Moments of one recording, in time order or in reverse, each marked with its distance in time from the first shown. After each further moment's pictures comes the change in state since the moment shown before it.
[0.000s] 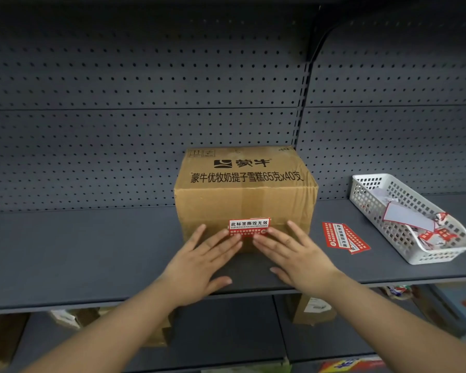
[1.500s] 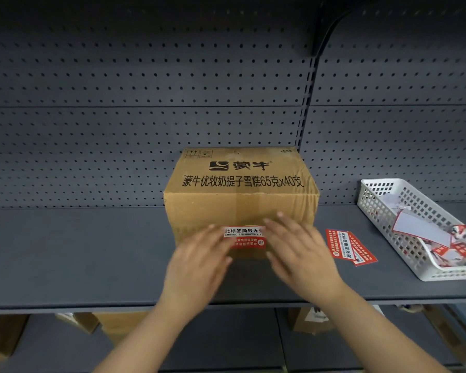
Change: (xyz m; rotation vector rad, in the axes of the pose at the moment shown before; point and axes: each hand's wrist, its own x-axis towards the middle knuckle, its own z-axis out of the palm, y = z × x) left_hand 0.021 0.032 -0.030 -0.270 0.542 -0.377; right_hand 0.013 0.010 -0.029 0.318 0.450 0.240
